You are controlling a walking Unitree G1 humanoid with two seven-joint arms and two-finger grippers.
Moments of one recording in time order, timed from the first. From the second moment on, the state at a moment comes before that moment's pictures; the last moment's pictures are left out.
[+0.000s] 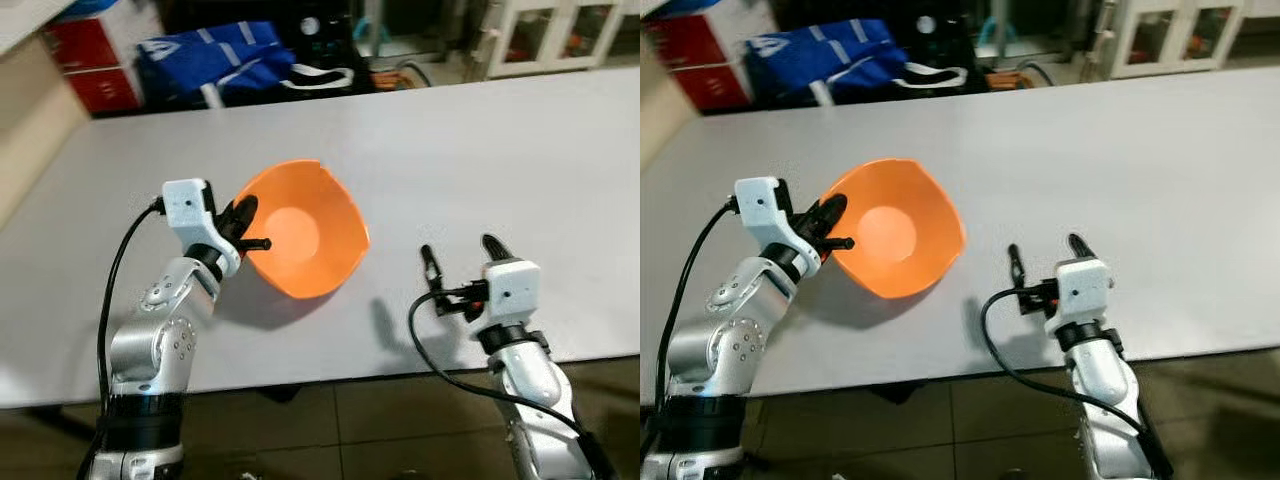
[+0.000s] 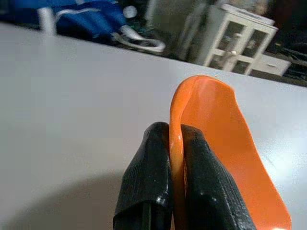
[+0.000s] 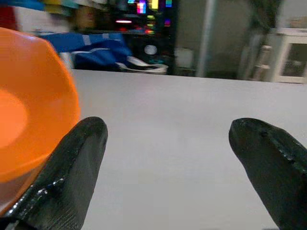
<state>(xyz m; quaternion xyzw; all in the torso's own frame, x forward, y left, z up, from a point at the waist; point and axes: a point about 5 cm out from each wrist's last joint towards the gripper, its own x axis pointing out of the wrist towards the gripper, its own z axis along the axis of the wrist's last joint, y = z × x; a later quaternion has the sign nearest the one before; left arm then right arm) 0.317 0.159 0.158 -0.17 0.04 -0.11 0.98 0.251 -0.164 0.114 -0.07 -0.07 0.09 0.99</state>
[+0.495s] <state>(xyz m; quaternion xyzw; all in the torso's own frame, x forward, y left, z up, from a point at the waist) 0.356 0.168 0.146 -0.34 0.07 -0.02 0.94 0.250 -0.157 0.113 -0.06 -0.07 0.11 0.99</state>
